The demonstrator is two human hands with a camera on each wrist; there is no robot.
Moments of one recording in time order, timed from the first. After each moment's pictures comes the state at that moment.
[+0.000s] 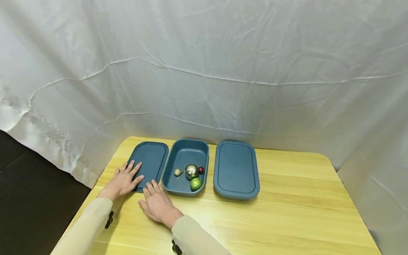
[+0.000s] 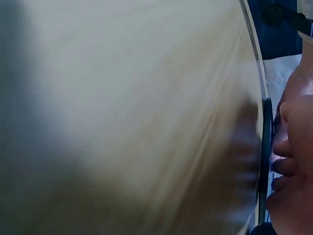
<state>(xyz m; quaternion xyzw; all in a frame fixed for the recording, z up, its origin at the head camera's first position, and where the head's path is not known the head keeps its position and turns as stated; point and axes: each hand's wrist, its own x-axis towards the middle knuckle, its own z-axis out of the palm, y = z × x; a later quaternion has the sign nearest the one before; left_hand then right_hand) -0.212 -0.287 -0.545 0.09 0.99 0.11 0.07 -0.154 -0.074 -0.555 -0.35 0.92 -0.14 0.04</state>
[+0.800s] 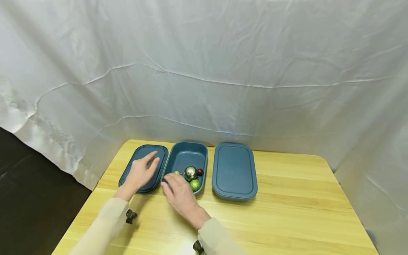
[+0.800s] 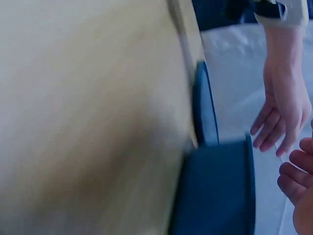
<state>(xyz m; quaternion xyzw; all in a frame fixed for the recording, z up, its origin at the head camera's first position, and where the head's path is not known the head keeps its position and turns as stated) -0.215 -0.198 -0.491 0.13 0.92 0.31 -0.19 -0.162 0.007 -0.515 -0.35 0.81 -0.35 -0.31</state>
